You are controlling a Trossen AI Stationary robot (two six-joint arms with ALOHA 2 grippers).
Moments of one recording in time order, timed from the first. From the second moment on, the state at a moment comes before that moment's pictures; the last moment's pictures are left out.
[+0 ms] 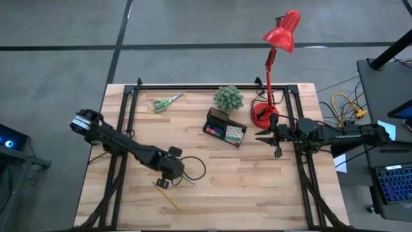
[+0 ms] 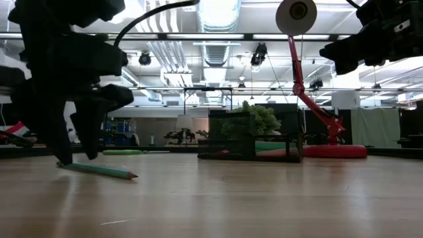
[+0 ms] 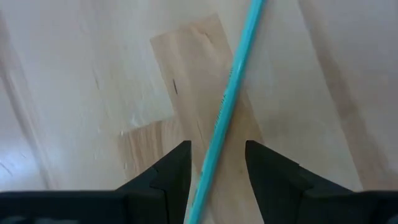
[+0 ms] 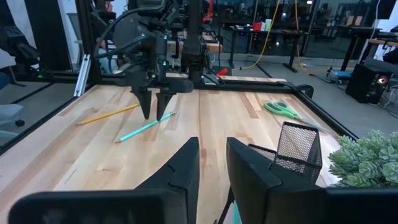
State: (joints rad) left arm -0.40 1.54 0.79 -0.44 -0.11 -0.04; right arm -0.02 0.38 0.16 0.13 -0.05 -0.06
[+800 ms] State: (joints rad) left arm -0.40 1.61 0.82 -0.45 -0.11 0.02; right arm -0.02 0.38 0.16 0.13 -0.05 -0.06
